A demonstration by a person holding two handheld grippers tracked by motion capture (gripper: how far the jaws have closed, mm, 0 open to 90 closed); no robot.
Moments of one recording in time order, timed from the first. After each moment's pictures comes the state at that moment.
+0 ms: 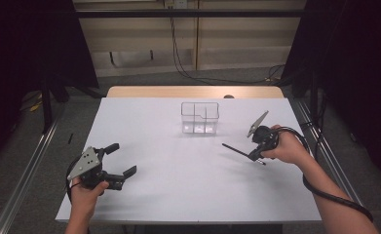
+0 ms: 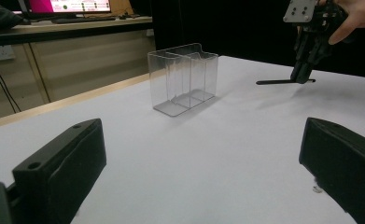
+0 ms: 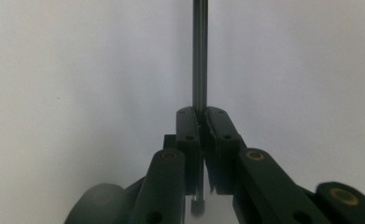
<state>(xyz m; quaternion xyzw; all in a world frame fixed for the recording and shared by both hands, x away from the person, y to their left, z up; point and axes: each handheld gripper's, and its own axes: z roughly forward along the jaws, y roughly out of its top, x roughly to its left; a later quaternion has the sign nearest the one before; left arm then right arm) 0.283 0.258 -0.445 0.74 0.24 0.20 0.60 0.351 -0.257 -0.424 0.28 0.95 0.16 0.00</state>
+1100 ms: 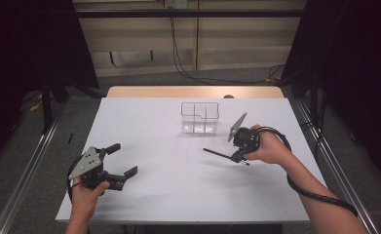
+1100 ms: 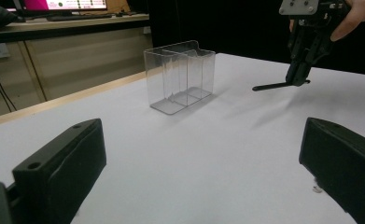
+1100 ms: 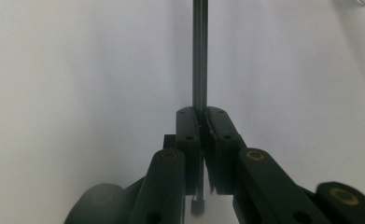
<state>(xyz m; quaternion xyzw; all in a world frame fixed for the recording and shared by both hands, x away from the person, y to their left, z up) 0.284 0.257 -0.446 0.74 0.23 0.19 0.60 0.349 -0.199 -0.415 0.20 0.97 0.16 0.00</state>
